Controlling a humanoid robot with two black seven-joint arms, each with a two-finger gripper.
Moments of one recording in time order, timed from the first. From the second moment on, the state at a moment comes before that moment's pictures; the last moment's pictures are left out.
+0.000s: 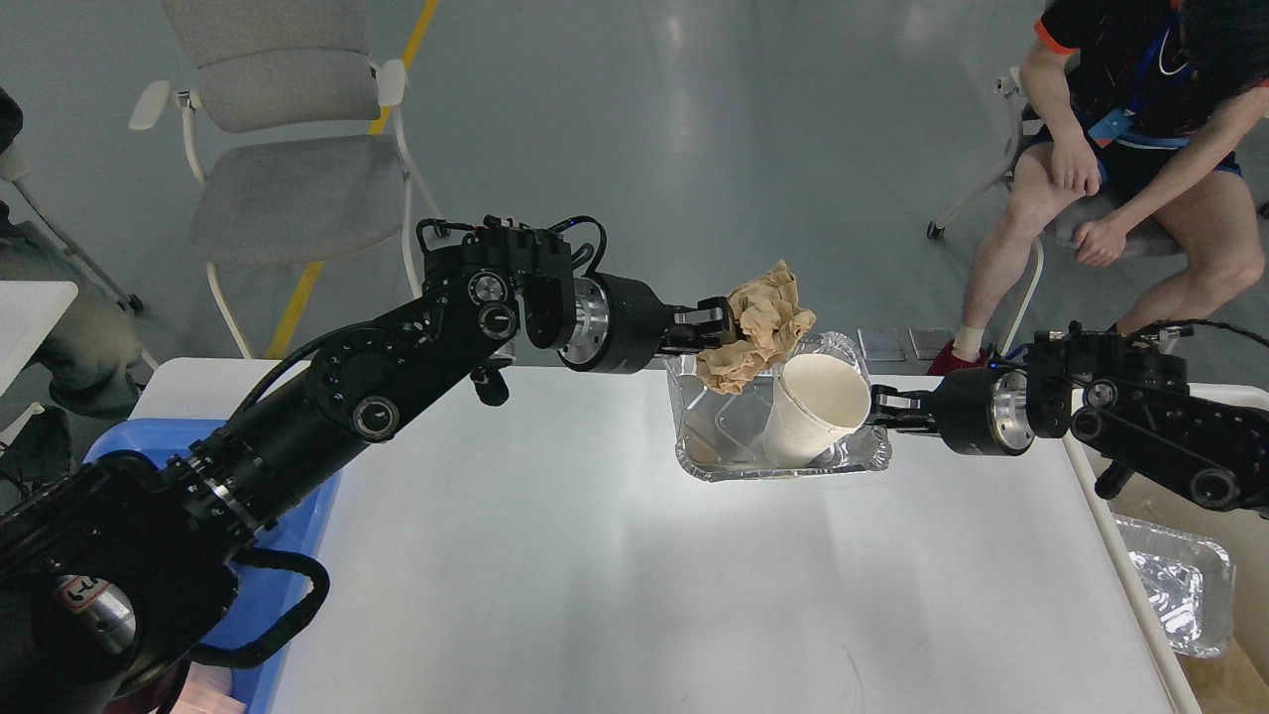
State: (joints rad) left arm -1.03 -0.08 -0.70 -0.93 1.27 -0.65 0.28; right arm 0.94 -0.62 0.18 1.08 -1.05 0.45 0.17
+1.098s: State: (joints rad) left arm -0.75 -0.03 -1.19 -0.95 0.97 -0.48 0.29; right arm 0.92 -0.63 0.20 1.07 -1.05 0.45 0.17
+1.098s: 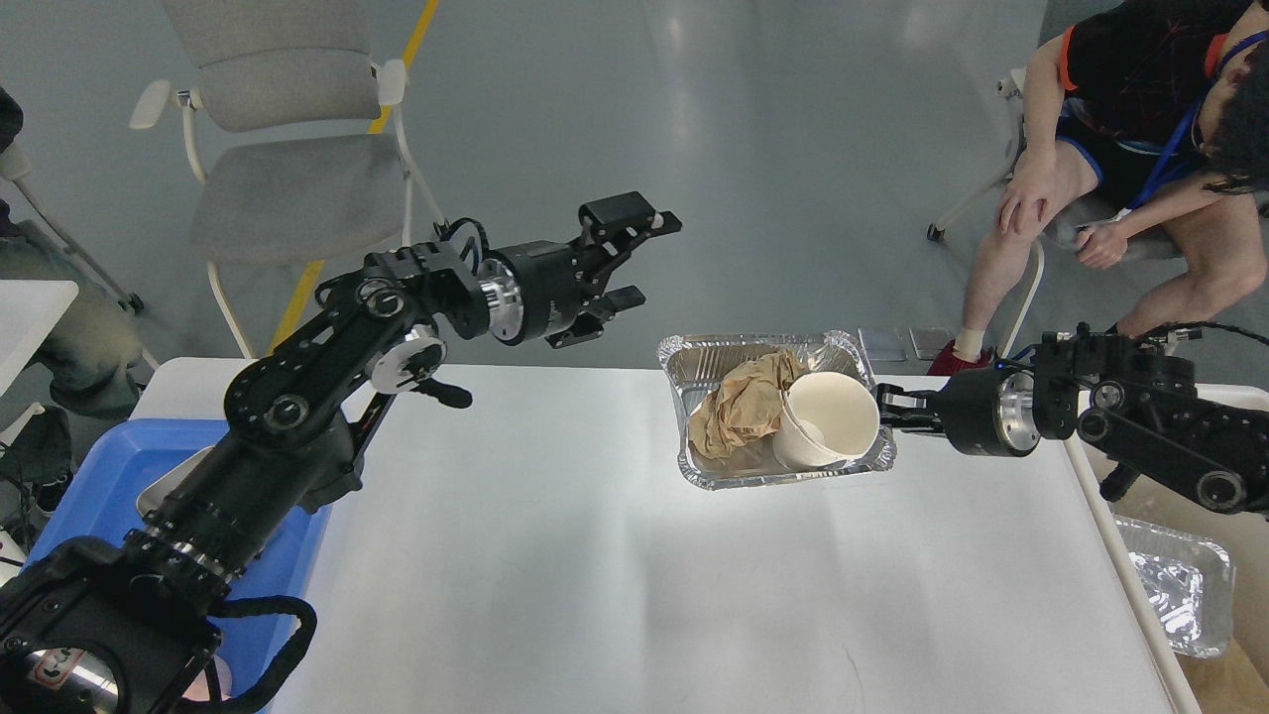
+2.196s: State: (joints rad) left arm -0.34 -0.04 -1.78 -0.94 0.57 -0.49 0.25; right arm 0.74 -0.77 0.36 0.32 -0.73 0.45 0.17
